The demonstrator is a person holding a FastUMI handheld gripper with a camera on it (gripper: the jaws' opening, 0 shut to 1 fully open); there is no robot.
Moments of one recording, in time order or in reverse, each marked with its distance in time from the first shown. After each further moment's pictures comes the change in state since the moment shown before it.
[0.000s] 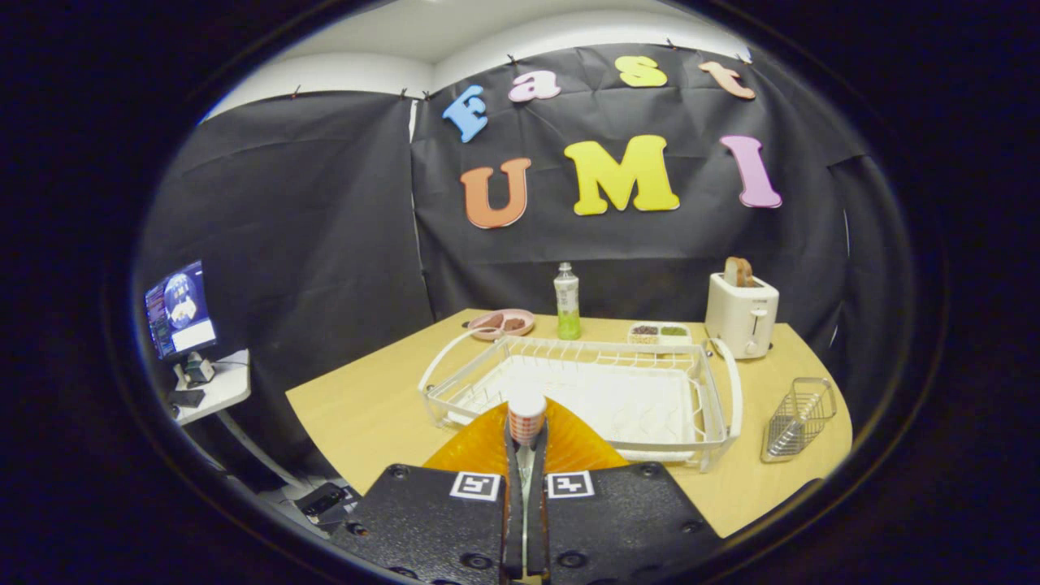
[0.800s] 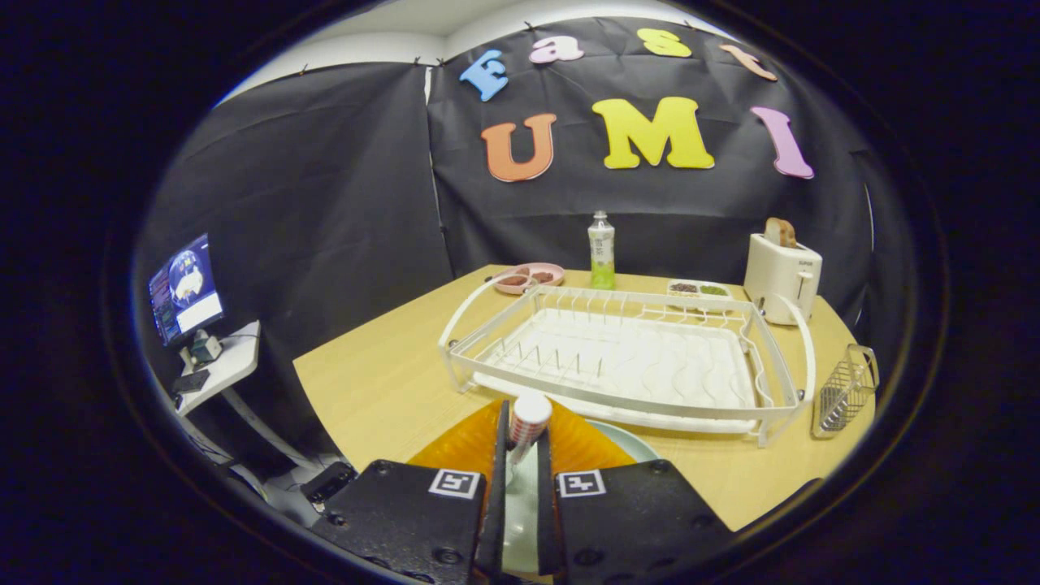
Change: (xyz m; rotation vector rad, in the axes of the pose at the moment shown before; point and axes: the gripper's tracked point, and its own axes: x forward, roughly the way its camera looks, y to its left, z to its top) arm 0.038 0.030 -0.043 -0.037 0.125 0.038
